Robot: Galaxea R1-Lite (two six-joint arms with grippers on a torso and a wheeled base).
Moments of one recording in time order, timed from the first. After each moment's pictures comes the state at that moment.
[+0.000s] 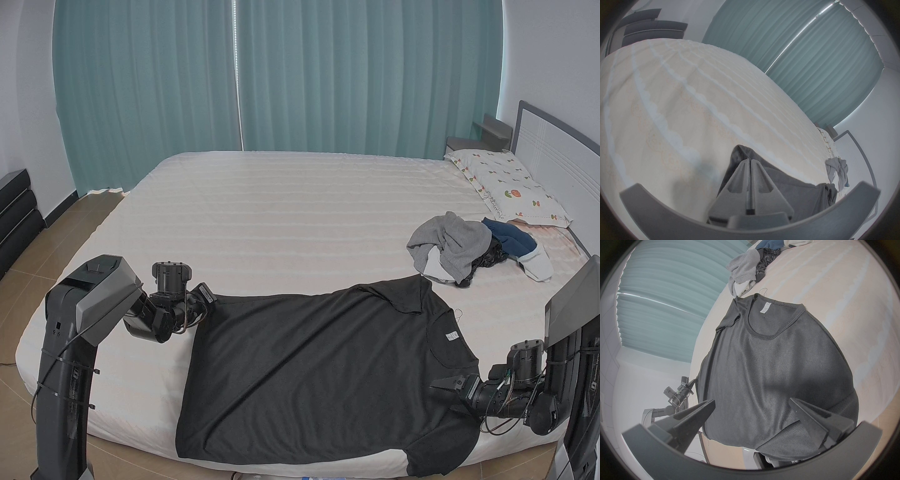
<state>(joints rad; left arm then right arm) -0.11 2.62 -1.40 -0.69 -0.04 -0.73 0.13 2.29 -0.02 -1.55 0.35 0.86</state>
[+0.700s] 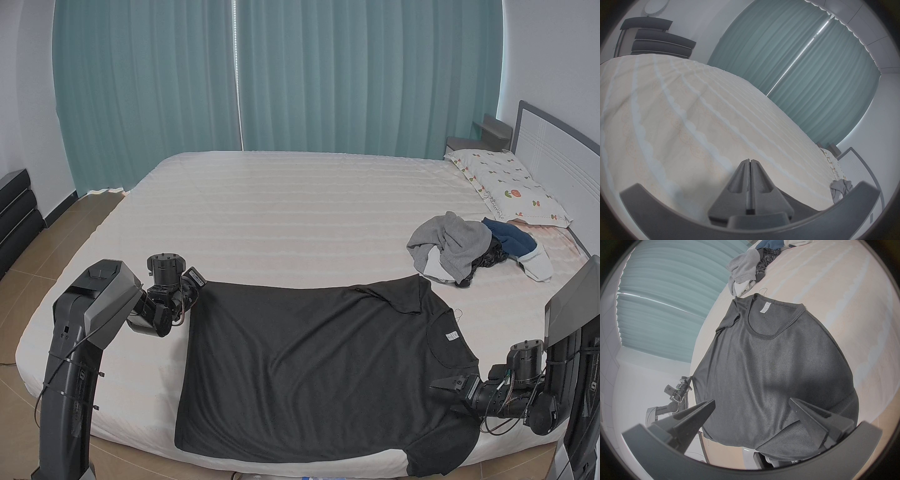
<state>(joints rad) -0.07 2.70 -1.56 -0.78 0.09 -0.74 0.13 2.29 -0.02 -1.55 0.35 0.86</state>
